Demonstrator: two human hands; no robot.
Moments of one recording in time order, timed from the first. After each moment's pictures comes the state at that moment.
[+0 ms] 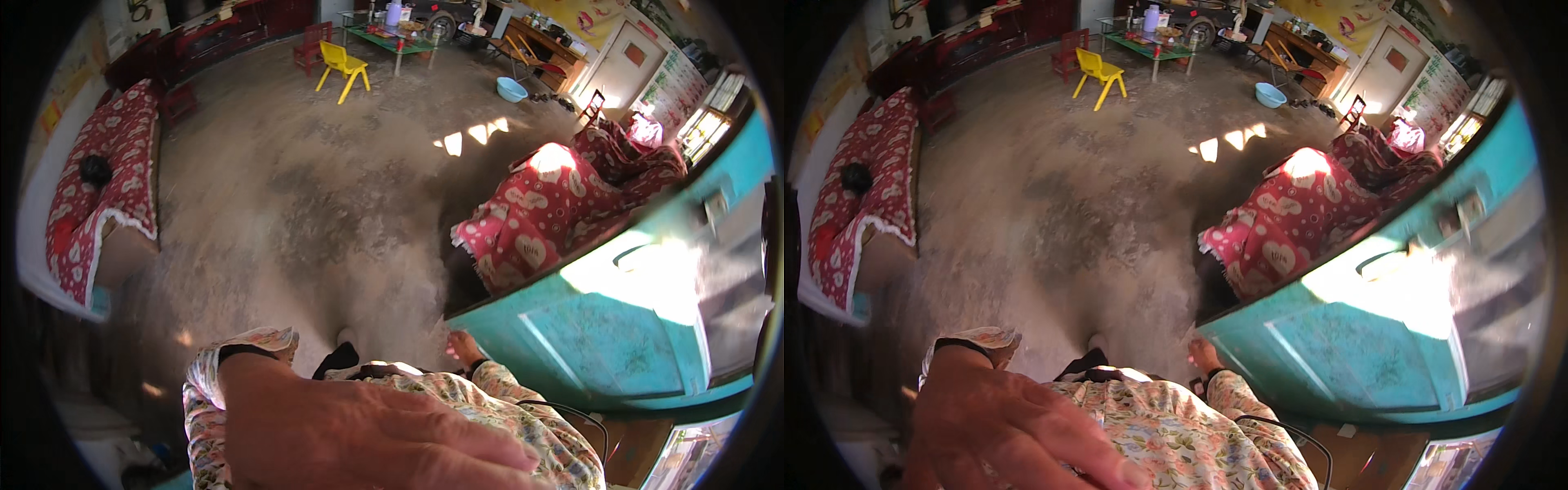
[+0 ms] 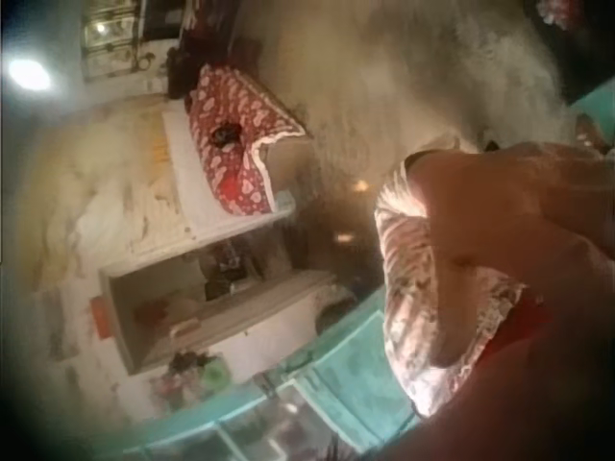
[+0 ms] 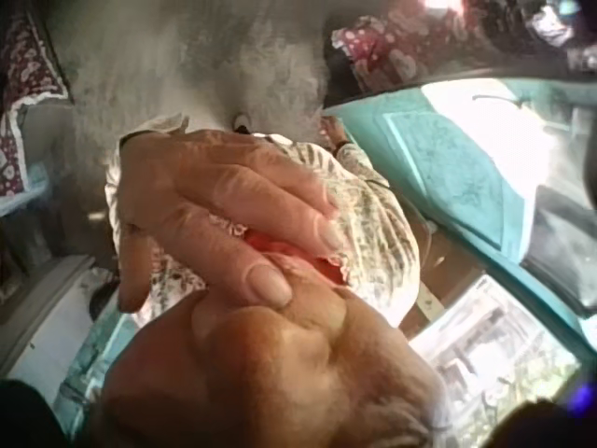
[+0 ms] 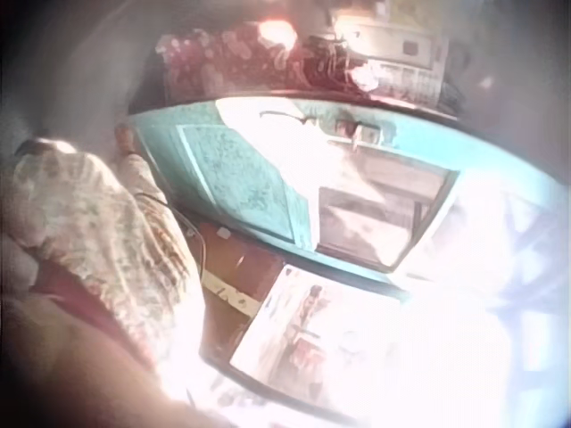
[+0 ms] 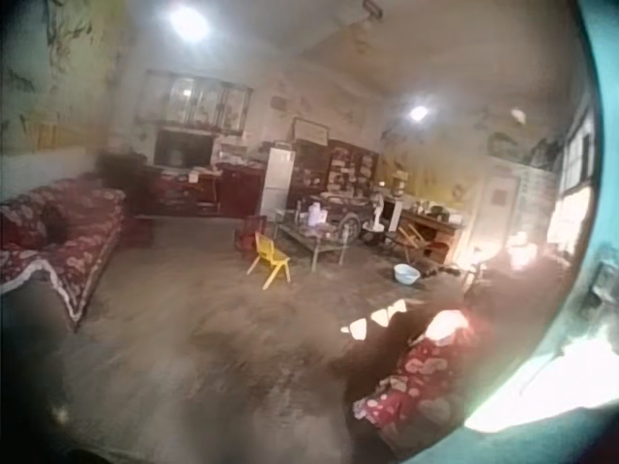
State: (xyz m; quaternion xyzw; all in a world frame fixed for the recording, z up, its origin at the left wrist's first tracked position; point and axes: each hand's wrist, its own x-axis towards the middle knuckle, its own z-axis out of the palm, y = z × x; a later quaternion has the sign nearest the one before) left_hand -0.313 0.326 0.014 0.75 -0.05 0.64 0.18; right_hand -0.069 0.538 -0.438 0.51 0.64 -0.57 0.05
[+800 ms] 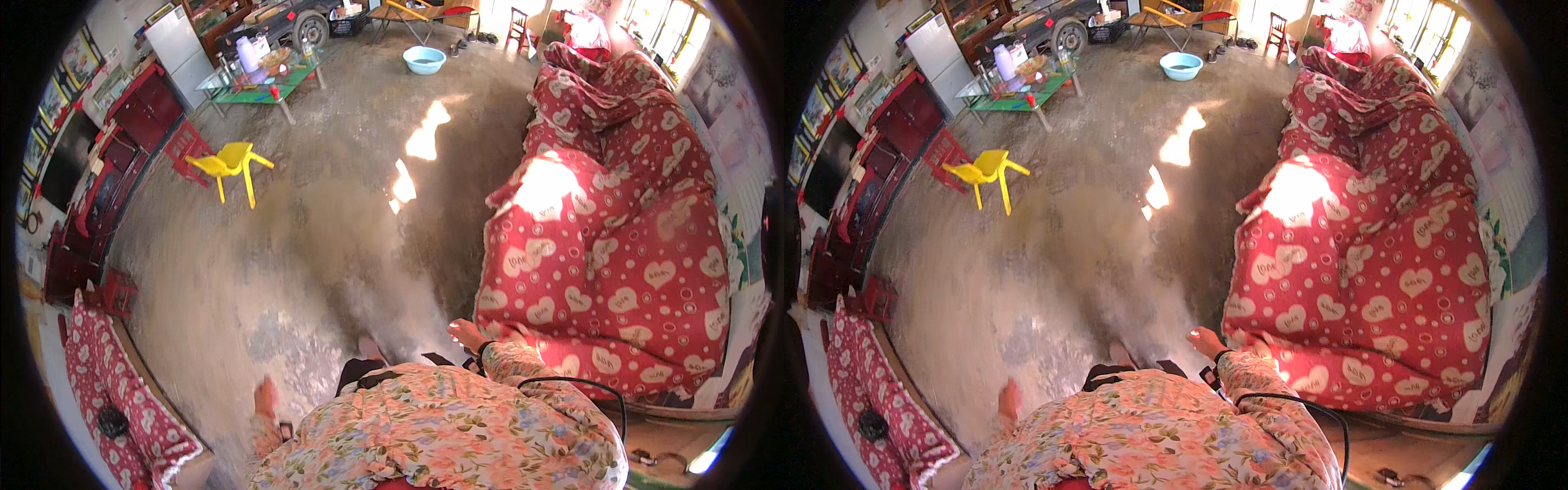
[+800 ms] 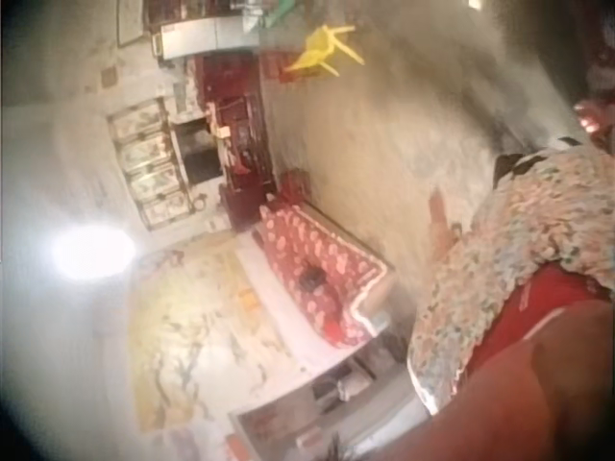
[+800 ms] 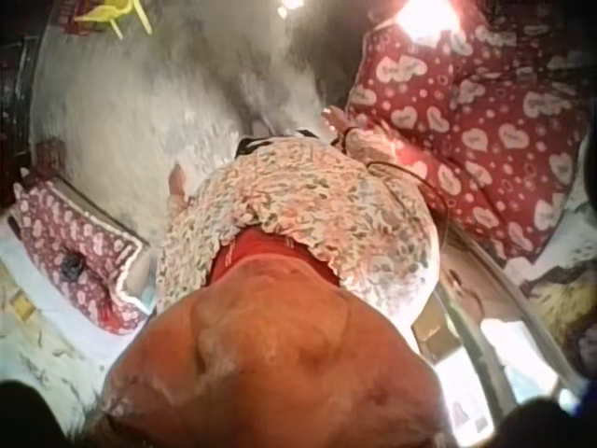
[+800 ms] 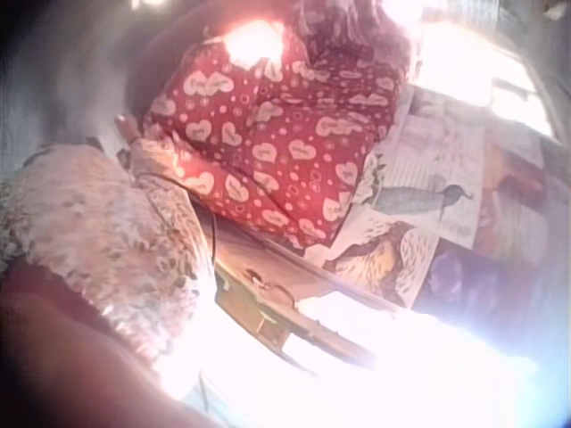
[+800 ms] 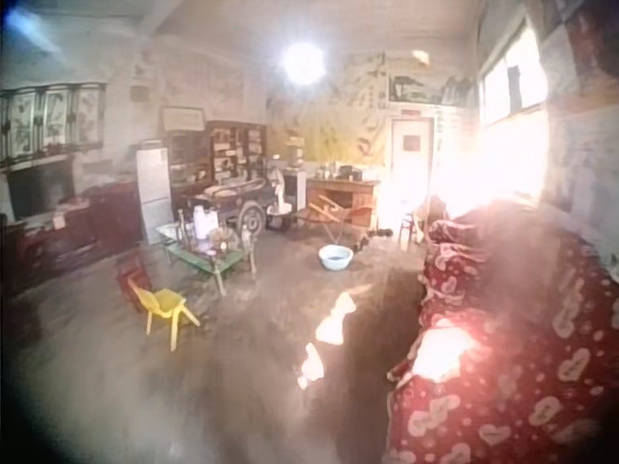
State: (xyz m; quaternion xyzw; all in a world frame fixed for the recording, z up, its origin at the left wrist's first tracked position) left_hand -0.896 0.670 -0.390 0.10 0.76 0.47 0.43; right_hand -0.405 1.015 -0.452 0.56 0.59 -0.57 -0.09
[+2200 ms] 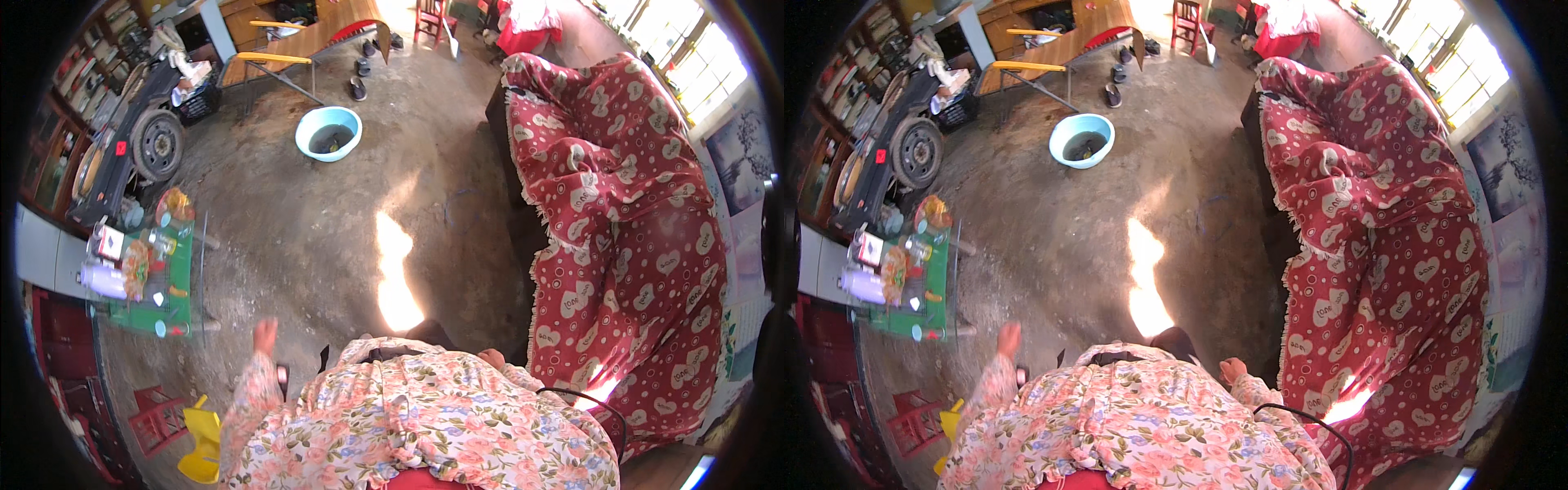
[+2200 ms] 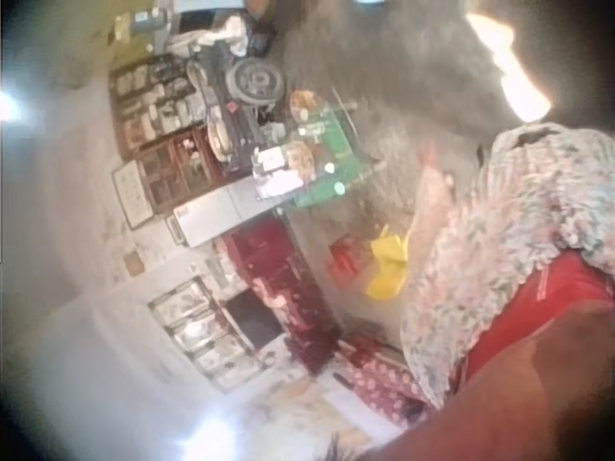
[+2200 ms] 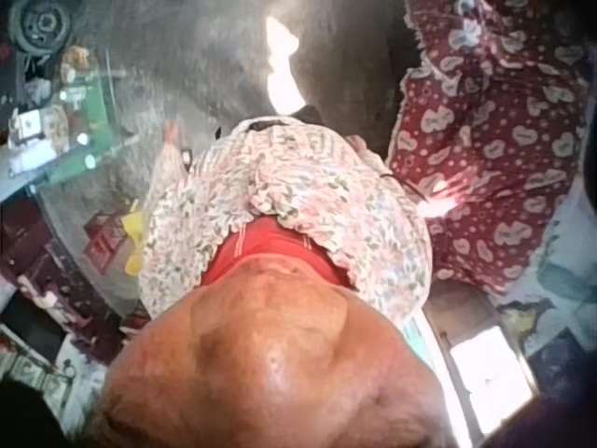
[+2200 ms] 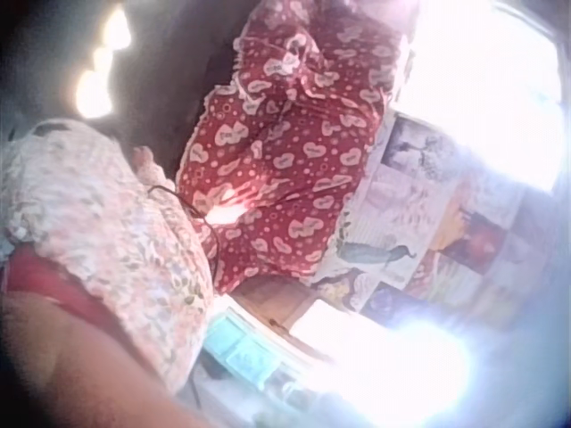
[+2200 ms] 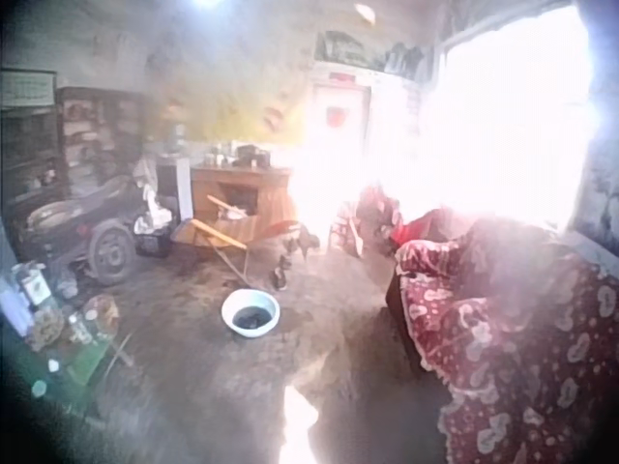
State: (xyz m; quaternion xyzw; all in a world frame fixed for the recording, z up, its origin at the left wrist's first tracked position) left_hand -1.223 2.138 -0.436 0.44 0.74 0.25 0.45; right_hand -0.602 1.949 -0.407 0.79 0.35 -0.50 -0.09
